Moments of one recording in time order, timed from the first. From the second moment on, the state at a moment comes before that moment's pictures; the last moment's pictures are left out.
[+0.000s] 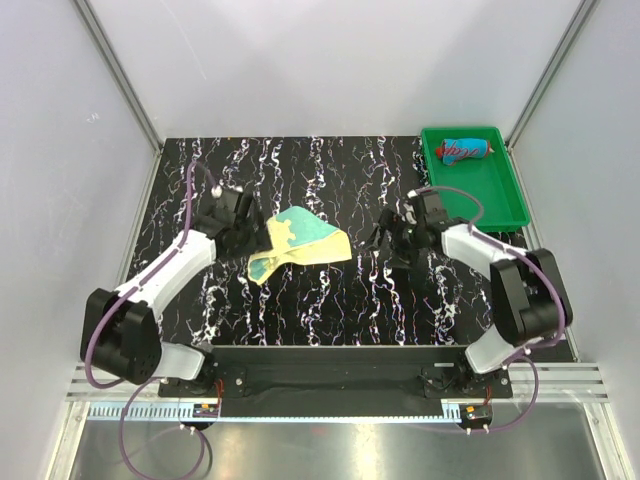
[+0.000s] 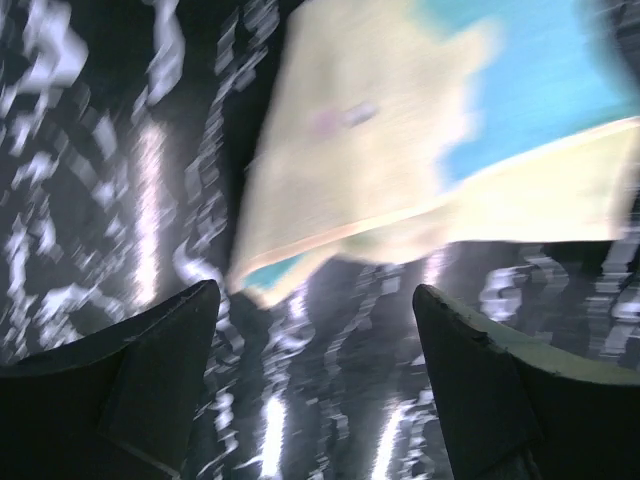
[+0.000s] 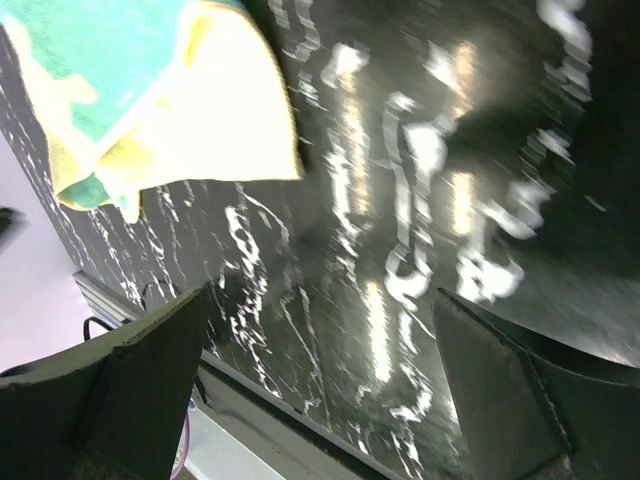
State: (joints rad) left arm -0.37 1.36 1.01 -0.64 -0.12 -0.57; right arm 0.29 1.58 0.89 -0.28 -0.45 0.69
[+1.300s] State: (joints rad) left arm -0.28 1.35 0.72 -0.49 -0.02 -0.58; right arm 0.46 1.98 1.13 -0.13 -0.47 0.73
